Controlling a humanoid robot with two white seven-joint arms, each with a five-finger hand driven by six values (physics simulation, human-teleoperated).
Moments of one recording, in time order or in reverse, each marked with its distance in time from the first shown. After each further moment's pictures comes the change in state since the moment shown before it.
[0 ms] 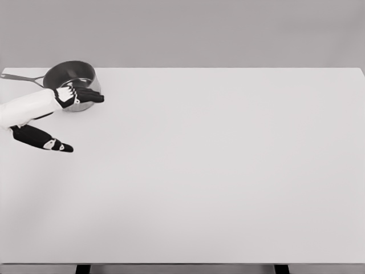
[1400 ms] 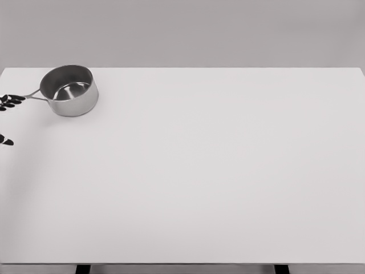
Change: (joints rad) left arm -0.117 0.039 -0.082 0.372 -0.150 0.689 0.000; right arm 0.000 0.000 0.000 0.000 0.000 0.000 0.000
